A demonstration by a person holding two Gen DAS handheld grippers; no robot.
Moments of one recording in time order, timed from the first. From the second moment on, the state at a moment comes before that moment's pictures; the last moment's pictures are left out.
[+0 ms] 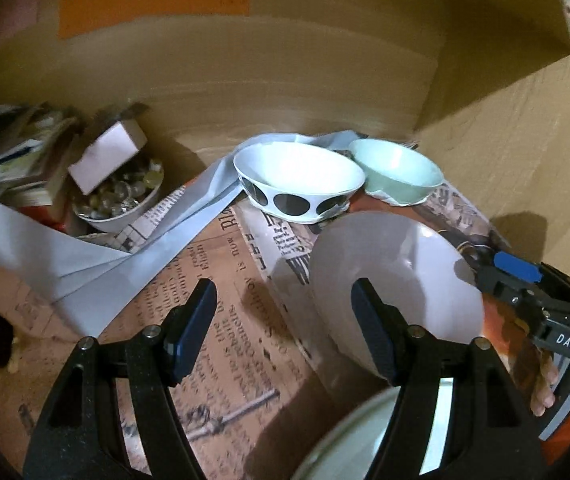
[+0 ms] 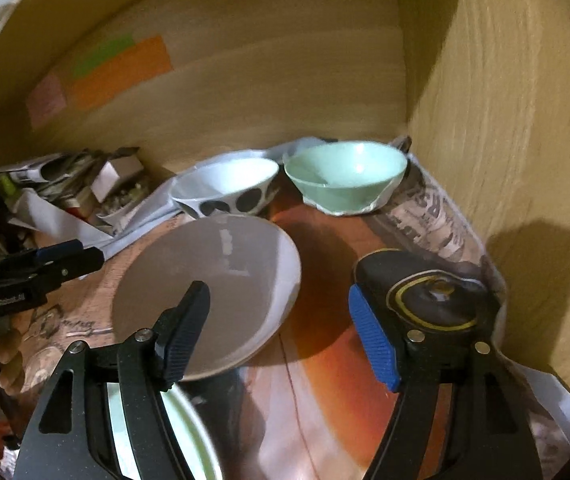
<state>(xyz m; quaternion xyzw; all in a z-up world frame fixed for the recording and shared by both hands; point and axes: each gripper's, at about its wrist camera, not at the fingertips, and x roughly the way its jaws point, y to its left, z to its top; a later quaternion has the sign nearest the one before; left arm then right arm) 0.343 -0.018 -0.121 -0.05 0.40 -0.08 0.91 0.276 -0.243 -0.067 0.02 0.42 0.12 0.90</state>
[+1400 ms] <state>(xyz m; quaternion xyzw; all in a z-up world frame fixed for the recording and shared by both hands) 0.336 -0.041 -0.114 -0.04 0.40 -0.13 0.91 0.283 -0.233 -0.070 0.05 0.45 0.17 0.88</state>
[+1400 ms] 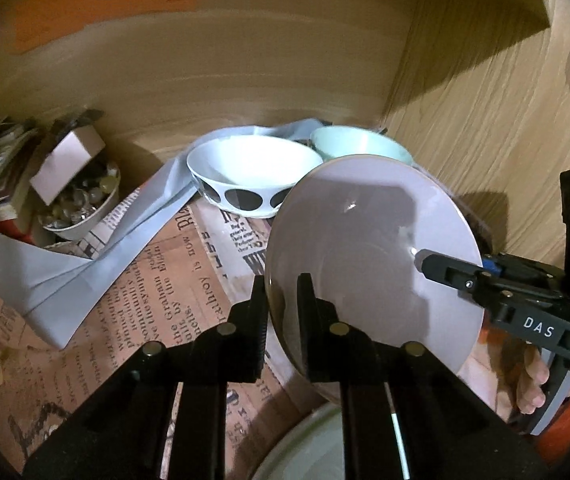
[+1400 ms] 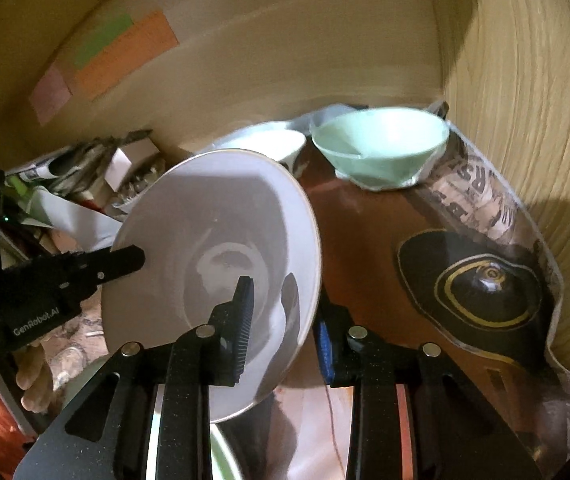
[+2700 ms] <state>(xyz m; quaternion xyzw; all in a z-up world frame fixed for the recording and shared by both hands) 0.144 0.083 -0.072 -0.10 0.30 -0.03 0.95 0.187 -0.099 -0.041 -0.02 0.40 0.32 0.86</state>
